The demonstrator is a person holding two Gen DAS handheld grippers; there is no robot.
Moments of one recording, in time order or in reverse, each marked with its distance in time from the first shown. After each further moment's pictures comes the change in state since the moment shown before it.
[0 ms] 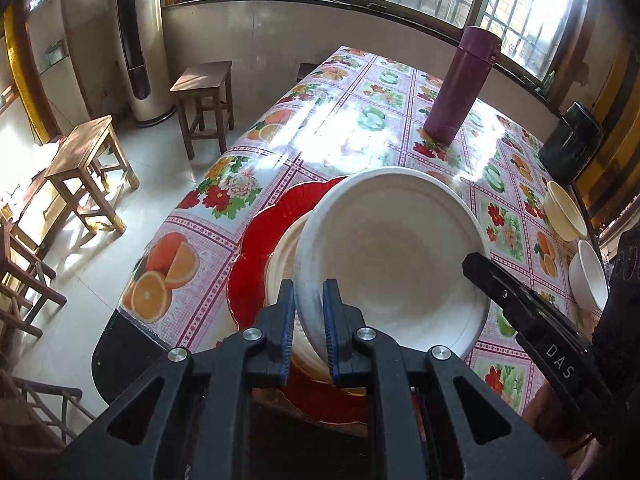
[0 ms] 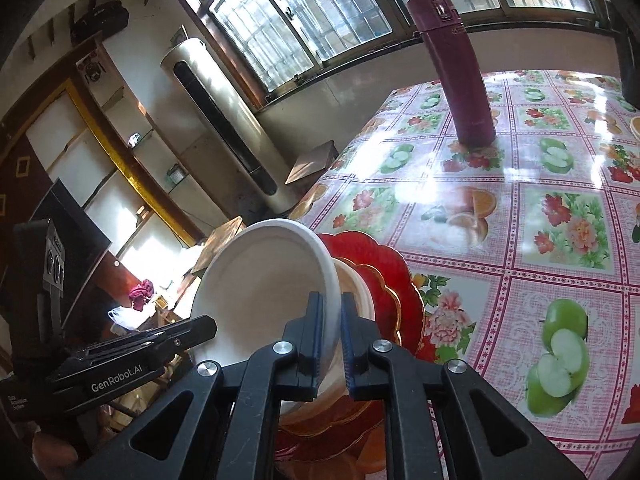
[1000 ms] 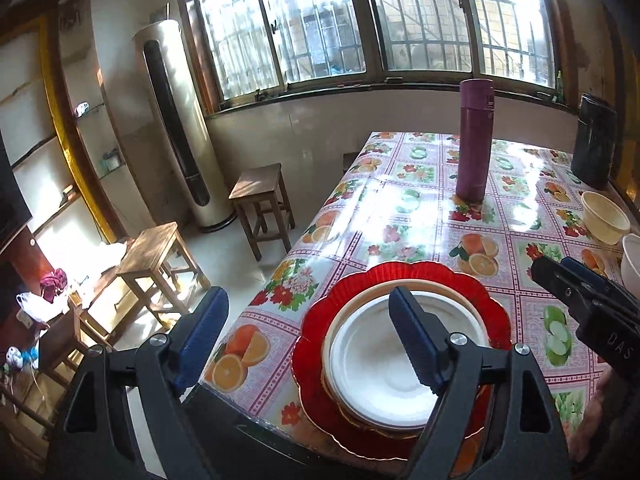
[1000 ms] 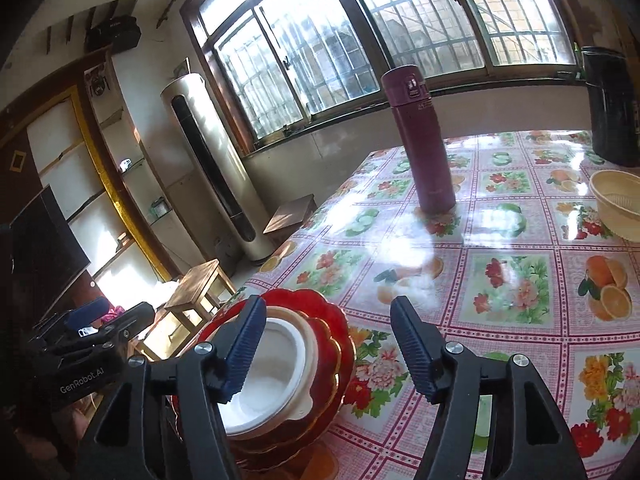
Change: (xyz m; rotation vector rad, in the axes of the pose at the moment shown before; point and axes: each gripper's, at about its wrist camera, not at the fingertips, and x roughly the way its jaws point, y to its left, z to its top) left arm -0.055 -0.030 -0.007 0.170 -0.385 0.270; right arm -0.054 -0.021 0.006 -0.041 -0.217 -0.086
